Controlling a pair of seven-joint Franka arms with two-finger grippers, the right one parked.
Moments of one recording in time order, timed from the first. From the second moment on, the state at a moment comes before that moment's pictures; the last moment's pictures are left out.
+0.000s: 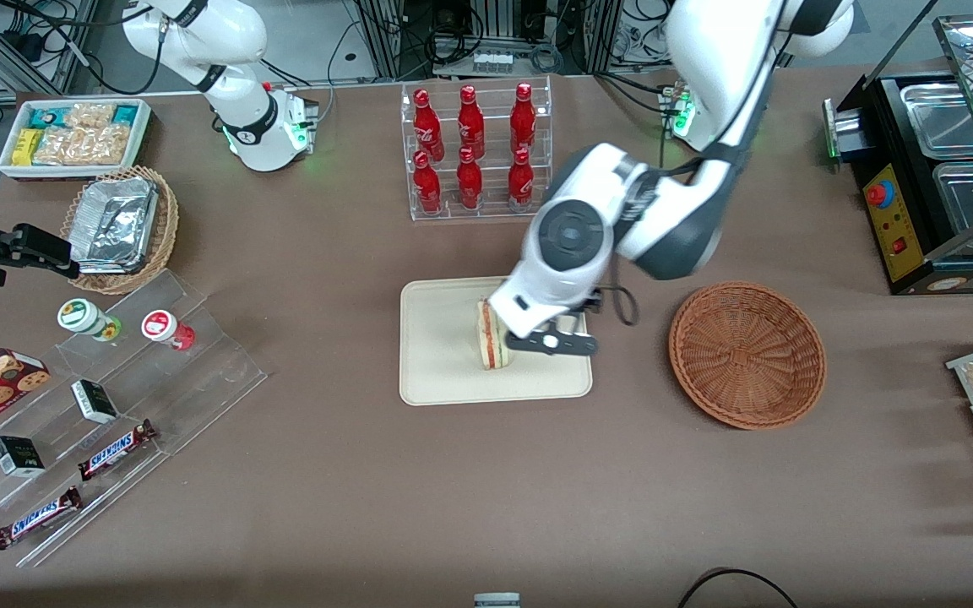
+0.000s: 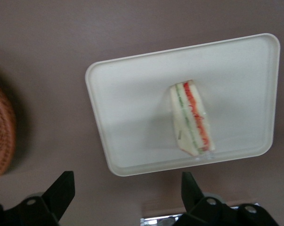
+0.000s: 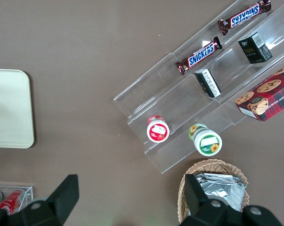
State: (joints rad) arm -0.66 0.56 0.09 -1.27 -0.14 1.66 -0.40
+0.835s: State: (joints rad) arm -0.65 0.43 0.42 -1.35 -0.20 1.52 0.05
